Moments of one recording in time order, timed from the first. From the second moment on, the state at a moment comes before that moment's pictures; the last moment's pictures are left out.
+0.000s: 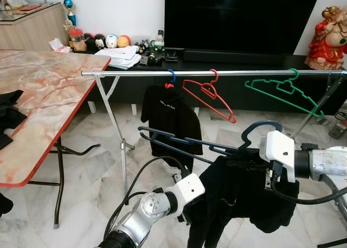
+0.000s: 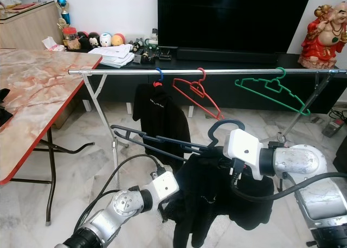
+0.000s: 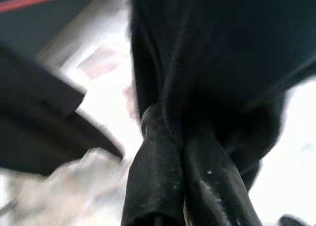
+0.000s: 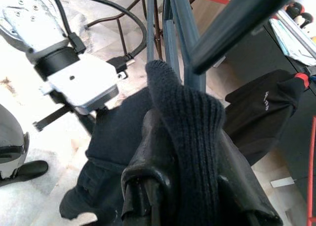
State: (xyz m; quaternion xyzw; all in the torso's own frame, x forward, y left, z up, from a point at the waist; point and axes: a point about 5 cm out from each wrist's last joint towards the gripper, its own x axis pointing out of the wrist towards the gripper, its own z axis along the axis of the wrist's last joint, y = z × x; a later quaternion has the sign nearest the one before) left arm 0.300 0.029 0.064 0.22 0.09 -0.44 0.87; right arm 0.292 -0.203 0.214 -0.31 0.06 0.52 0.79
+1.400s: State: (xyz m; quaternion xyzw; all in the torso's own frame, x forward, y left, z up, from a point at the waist) left arm 0.308 0.041 0.062 0.20 0.13 -0.37 0.90; right arm 0.305 -0.268 0.142 -0.34 0.20 0.40 0.83
